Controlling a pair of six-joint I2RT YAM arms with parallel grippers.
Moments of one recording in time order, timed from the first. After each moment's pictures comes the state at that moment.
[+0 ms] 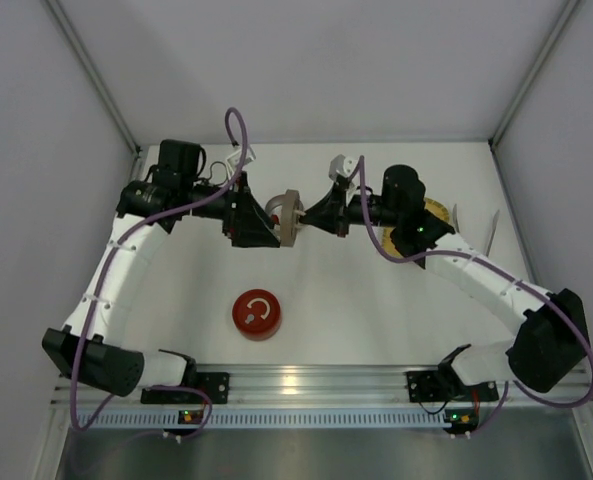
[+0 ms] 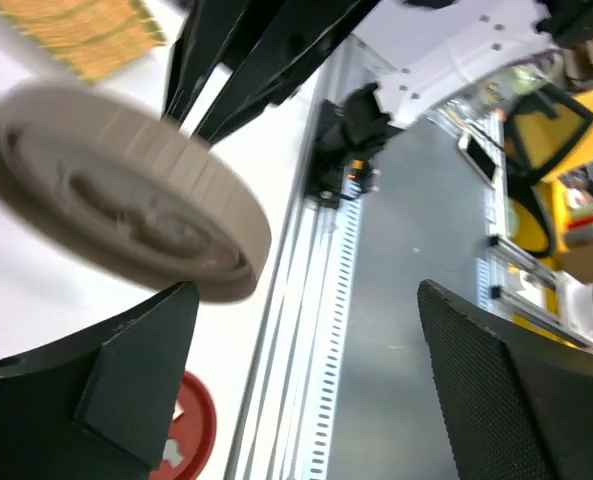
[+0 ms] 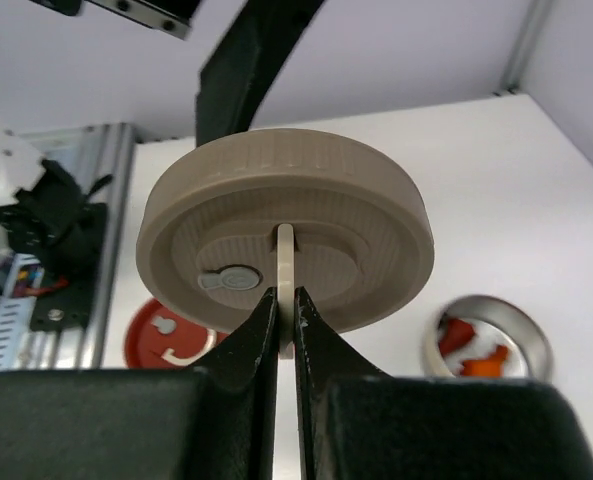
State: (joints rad) left arm -0.29 1.35 1.53 -0.96 1.19 0.11; right arm 0.61 1.34 1.01 0.31 -0.83 0.00
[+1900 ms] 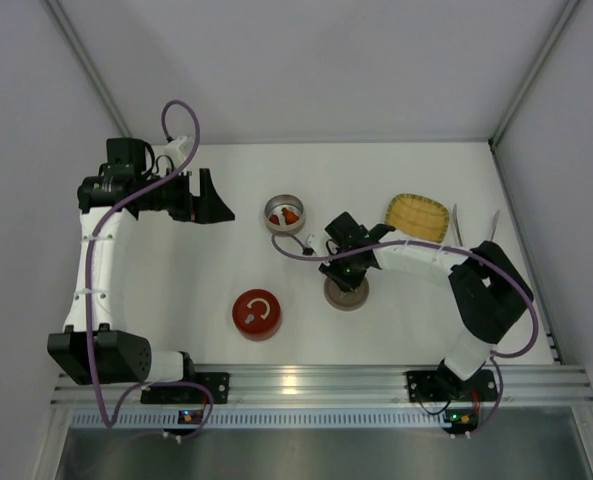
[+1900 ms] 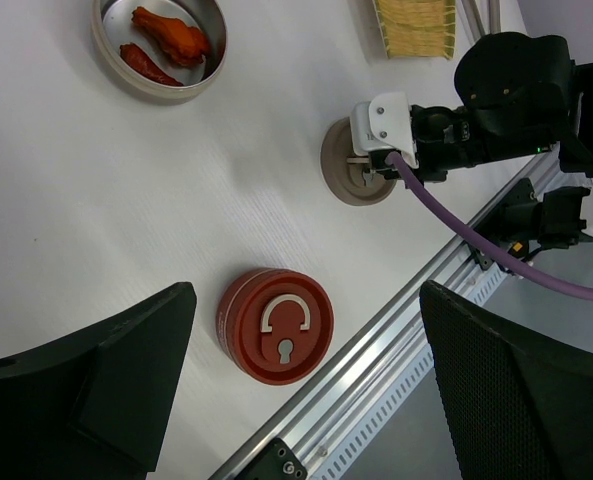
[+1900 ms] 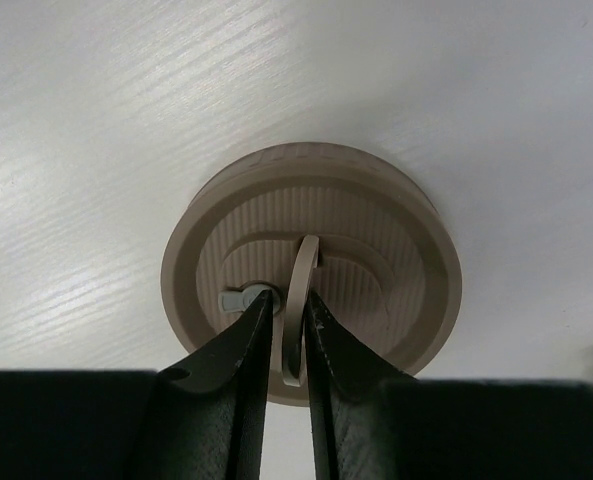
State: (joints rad) left arm 0.05 1.37 1.58 -1.12 0.82 0.10; right arm 0.74 1.69 1.08 -0.61 -0.15 -0.34
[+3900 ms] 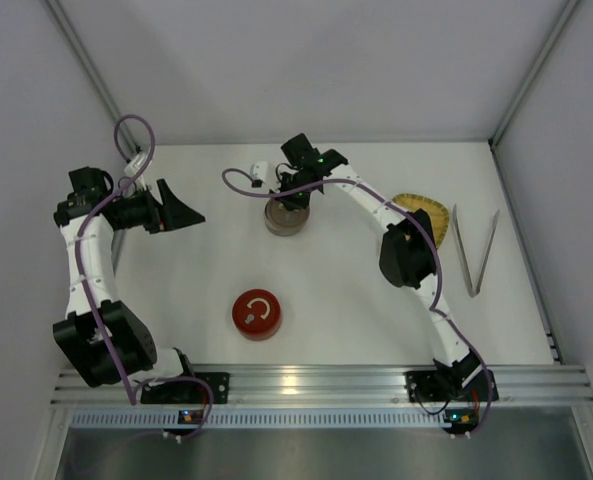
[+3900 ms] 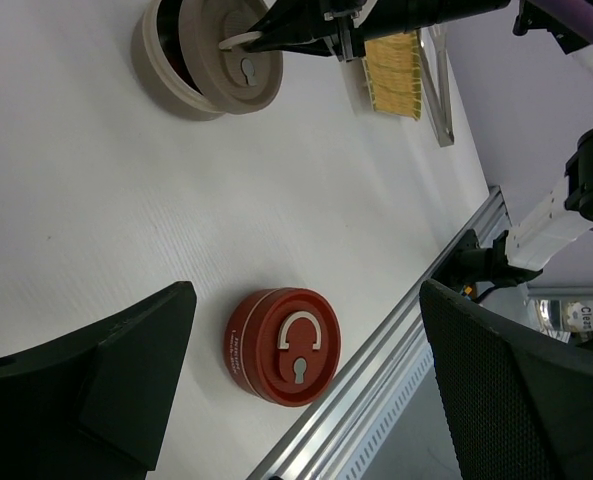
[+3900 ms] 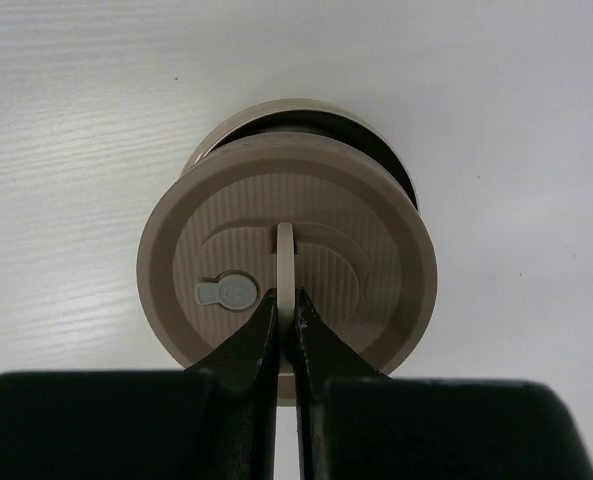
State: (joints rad) left arm 0.39 1.40 1.35 -1.01 1.13 0.21; right arm 0.67 2.41 2.34 -0.92 -0.29 -0.77
